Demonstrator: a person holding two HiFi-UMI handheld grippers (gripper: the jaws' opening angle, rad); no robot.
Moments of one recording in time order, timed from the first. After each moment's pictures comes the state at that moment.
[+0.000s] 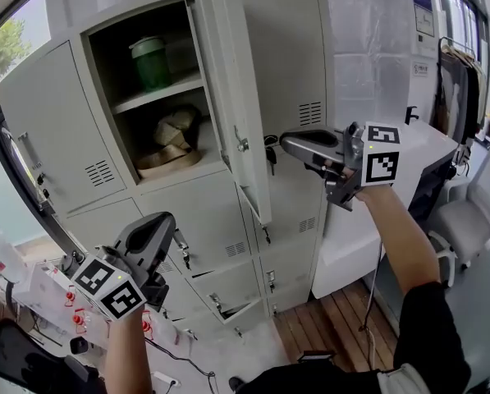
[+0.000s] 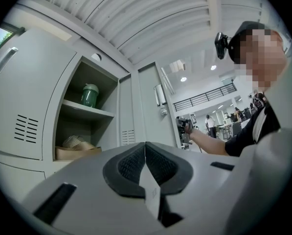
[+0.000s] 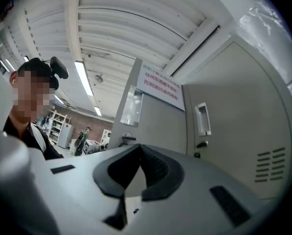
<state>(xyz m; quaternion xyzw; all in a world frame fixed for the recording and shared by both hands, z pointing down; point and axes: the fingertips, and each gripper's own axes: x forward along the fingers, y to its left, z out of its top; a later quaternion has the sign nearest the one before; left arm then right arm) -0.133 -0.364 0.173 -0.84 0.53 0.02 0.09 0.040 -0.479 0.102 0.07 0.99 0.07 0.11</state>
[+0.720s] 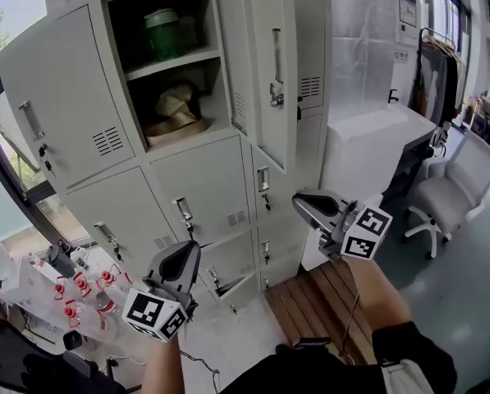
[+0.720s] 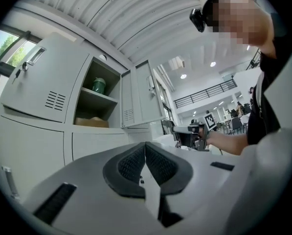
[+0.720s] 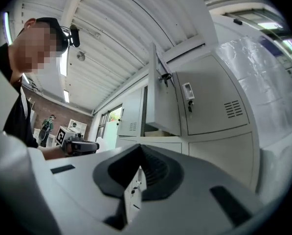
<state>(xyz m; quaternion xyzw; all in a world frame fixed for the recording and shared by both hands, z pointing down) -0.158 -0.289 0.296 -0.84 0.54 0.02 0.09 0.027 -0.394 0.271 -0.15 0.98 0.06 0.10</state>
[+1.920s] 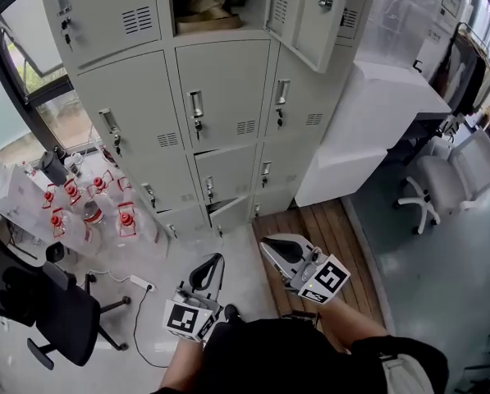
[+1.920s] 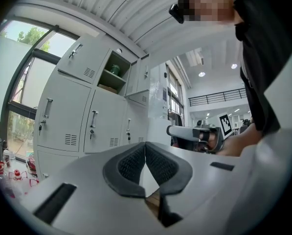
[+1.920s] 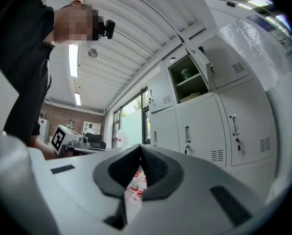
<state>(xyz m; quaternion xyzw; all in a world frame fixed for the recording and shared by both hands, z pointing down) -0.100 -0.103 0.508 -0.80 0.60 0.04 -0.02 -0.019 -0.152 0.476 -0.08 0.99 0.00 0.07</state>
